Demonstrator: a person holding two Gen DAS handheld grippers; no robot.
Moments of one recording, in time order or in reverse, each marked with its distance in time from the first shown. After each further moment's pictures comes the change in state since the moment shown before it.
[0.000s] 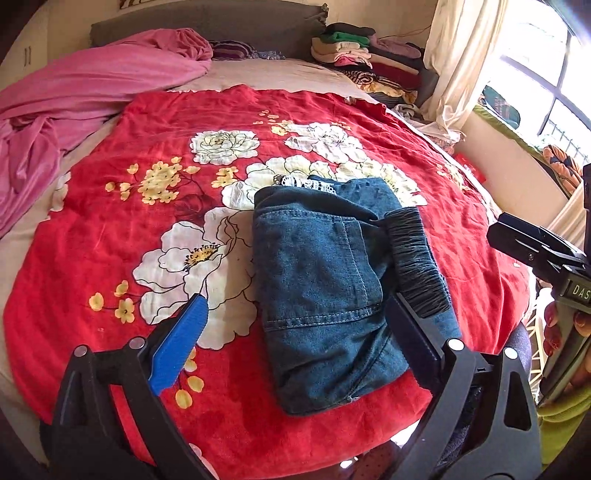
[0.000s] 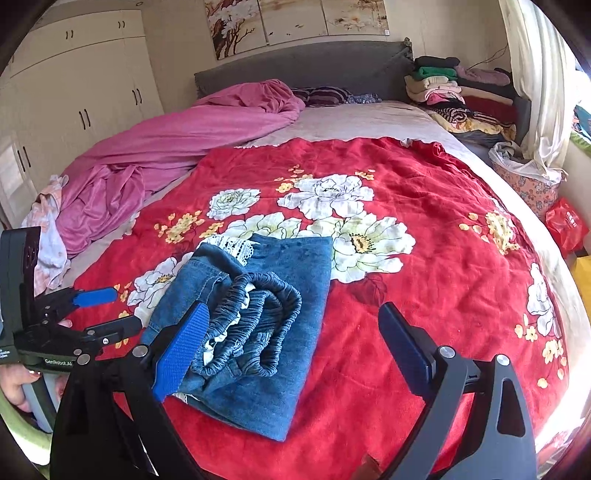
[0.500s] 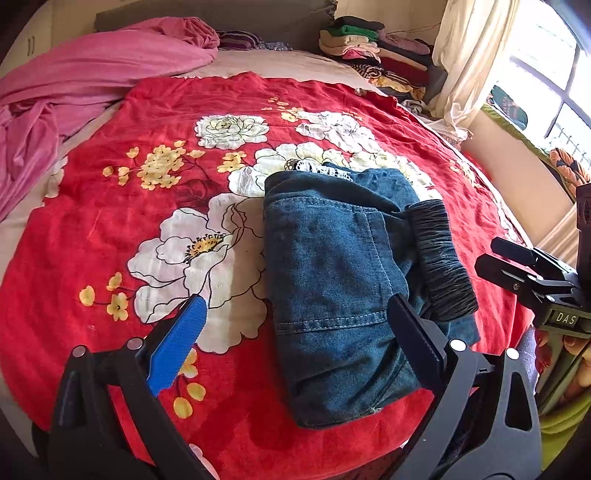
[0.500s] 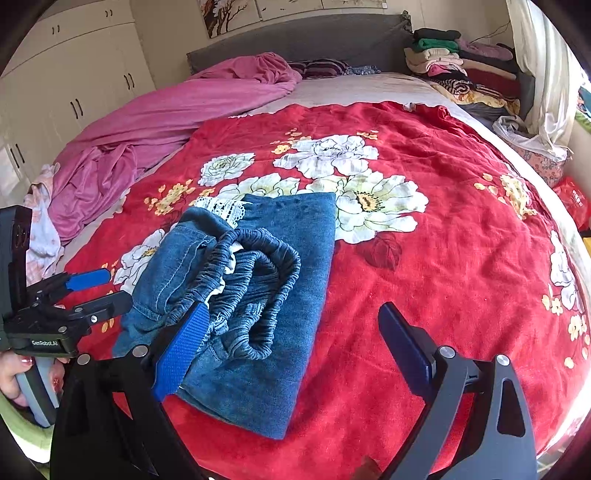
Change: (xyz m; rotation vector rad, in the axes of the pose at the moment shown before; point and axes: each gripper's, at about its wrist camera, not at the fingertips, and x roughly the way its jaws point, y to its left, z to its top) left arm 0.021 0.011 -0.004 -0.028 0.027 0.007; right arm 0.036 -0.004 -0.018 0.032 0.102 0.011
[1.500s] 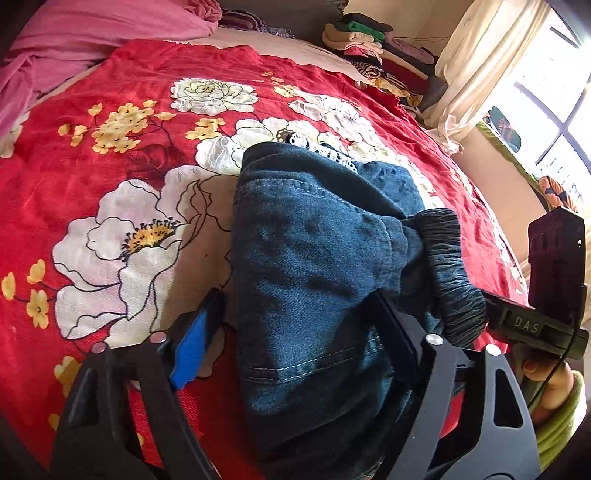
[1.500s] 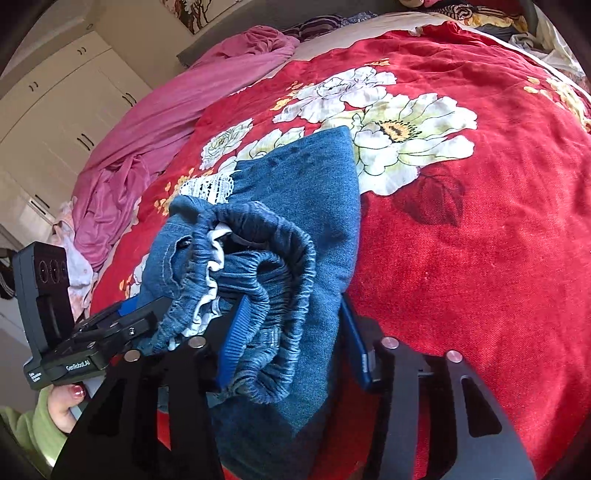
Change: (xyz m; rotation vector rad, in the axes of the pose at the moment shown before) left arm 0.055 0.006 0.003 -0.123 0.035 -0.142; right arm 0.068 -0.022 -0.002 0.191 0.106 0.248
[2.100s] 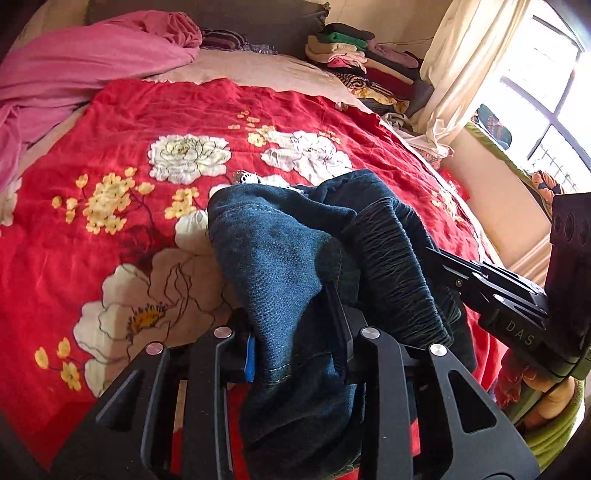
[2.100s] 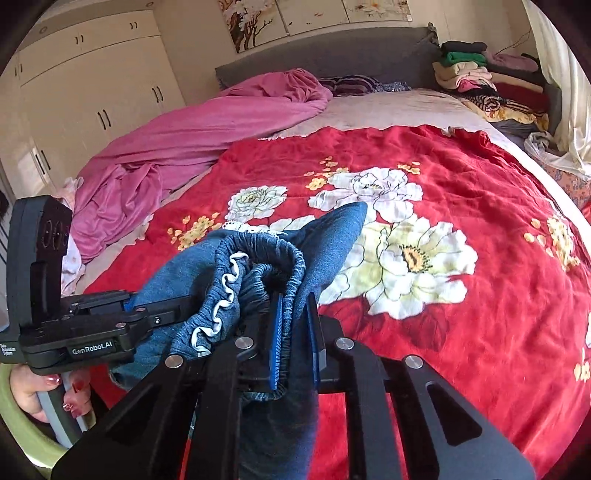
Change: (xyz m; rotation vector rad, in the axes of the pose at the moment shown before) left arm -0.023 -0.032 0.052 0.092 -0.049 0.029; right arm -0.032 0.052 0.052 -0.251 -0.154 -0.108
